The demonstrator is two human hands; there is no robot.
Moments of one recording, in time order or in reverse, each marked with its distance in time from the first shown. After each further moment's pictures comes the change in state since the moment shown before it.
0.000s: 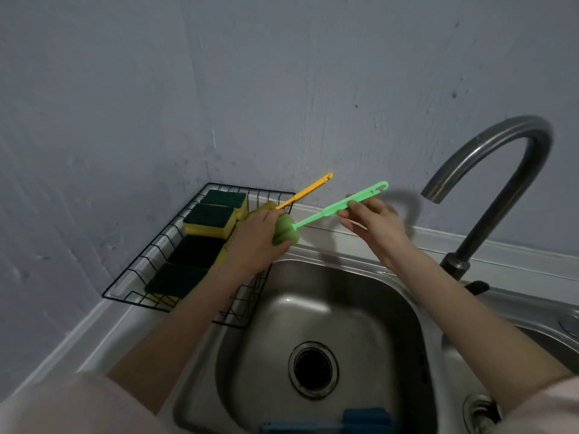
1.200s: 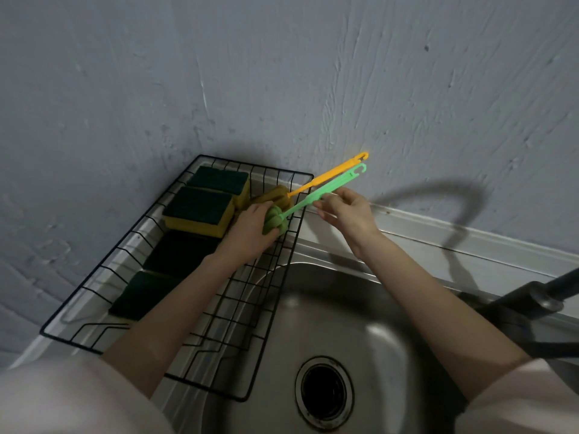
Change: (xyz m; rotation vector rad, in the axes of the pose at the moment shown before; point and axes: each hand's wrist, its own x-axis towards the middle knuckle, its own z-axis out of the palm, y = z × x) left_hand 0.077 -0.095 0.072 -0.166 -0.187 -0.263; right_hand 0.124 0.087 0.049 -0.147 0.018 0.184
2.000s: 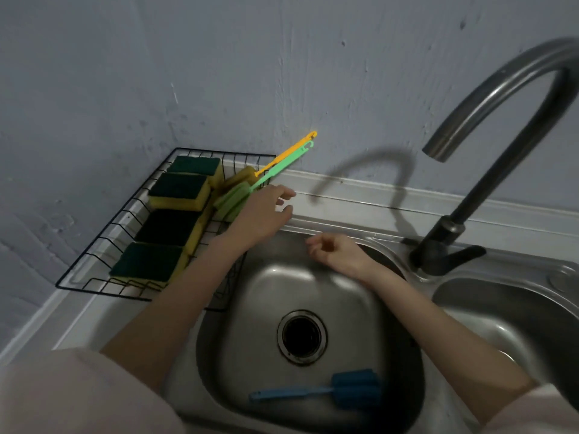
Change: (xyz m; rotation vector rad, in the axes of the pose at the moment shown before) left_hand -0.086 0.103 -0.006 -0.160 0.013 0.172; right_hand -0.121 0.045 -0.071 -0.684 -0.206 0.023
